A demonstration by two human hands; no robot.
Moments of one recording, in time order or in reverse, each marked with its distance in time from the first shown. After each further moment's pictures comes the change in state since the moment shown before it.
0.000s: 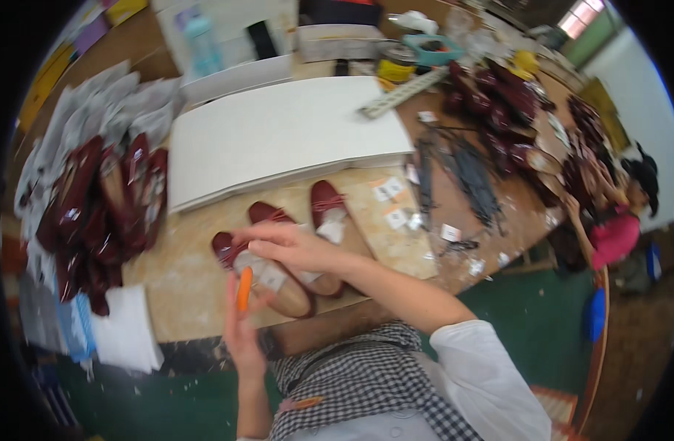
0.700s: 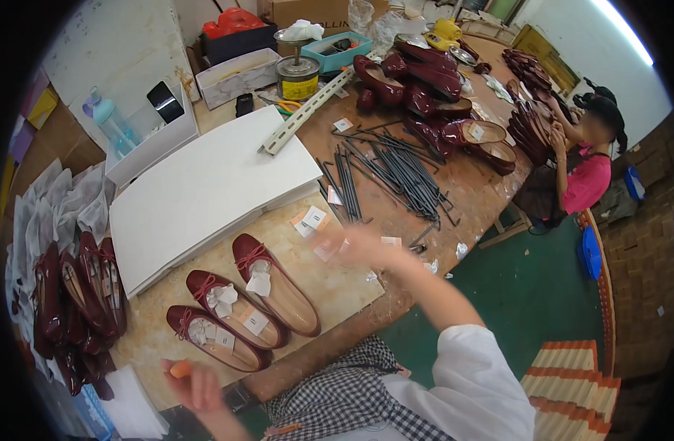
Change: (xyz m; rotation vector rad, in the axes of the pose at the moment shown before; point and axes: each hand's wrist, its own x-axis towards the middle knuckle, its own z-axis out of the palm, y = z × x) left_hand 0.043 -0.016 -0.016 -1.289 -0.486 -0.193; right_hand -0.175 -0.040 -0.149 -0.587 0.369 0.316
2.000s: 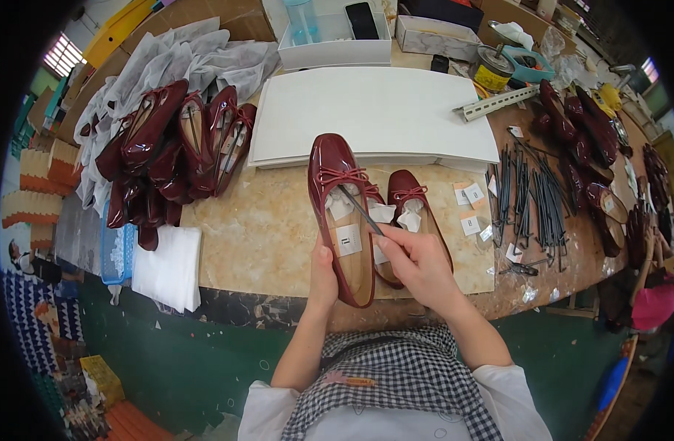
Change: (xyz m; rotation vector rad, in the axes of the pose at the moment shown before) left_hand 0.015 -0.054 -0.021 0.936 0.492 0.082; right_hand 0.016 -0.135 0.137 0.180 0.050 -0.116
